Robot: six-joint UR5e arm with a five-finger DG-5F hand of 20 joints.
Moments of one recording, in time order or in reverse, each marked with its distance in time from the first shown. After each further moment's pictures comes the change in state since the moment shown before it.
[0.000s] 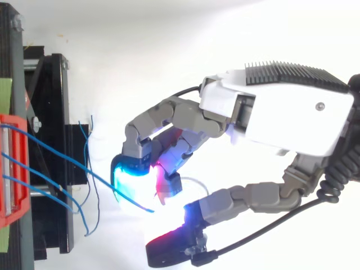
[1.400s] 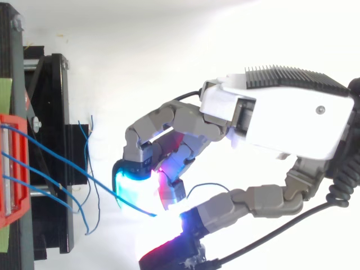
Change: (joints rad) arm 0.005 0.000 0.000 -0.005 0.003 0.019
